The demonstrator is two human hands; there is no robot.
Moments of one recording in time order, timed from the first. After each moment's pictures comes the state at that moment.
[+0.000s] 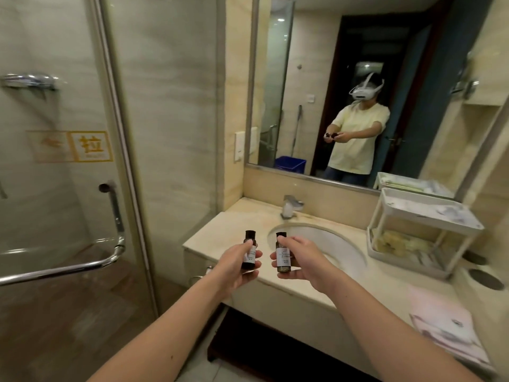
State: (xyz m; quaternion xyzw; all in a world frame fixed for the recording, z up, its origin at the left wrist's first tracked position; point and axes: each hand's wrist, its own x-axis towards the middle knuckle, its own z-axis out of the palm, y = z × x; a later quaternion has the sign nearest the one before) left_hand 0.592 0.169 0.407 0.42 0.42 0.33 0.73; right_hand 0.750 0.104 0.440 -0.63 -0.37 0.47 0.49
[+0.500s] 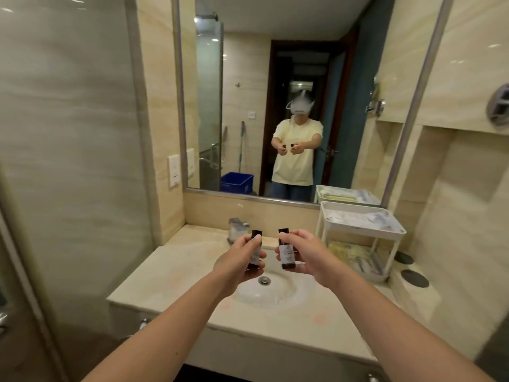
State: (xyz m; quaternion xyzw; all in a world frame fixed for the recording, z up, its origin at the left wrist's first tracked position) left_hand 0.750 0.207 0.460 0.57 0.33 0.27 0.70; right_hand 0.889 0.106 0.495 -0.67 -0.32 0.37 0.56
